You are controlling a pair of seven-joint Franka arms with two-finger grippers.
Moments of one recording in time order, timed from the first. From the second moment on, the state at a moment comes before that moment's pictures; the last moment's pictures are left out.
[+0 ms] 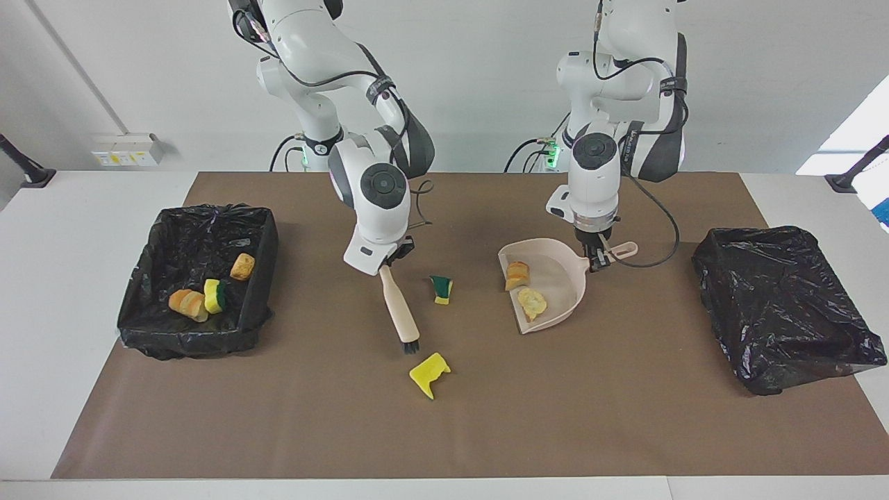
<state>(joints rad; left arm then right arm) -0.35 0.08 -0.03 -2.15 0.31 2.15 0.94 0.16 0.46 0.22 -1.59 -0.18 1.85 0.09</state>
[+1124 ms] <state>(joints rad) -0.35 0.08 -0.03 -2.15 0.31 2.15 0.94 0.23 0.64 0.26 -1.40 -0.12 1.80 0.07</state>
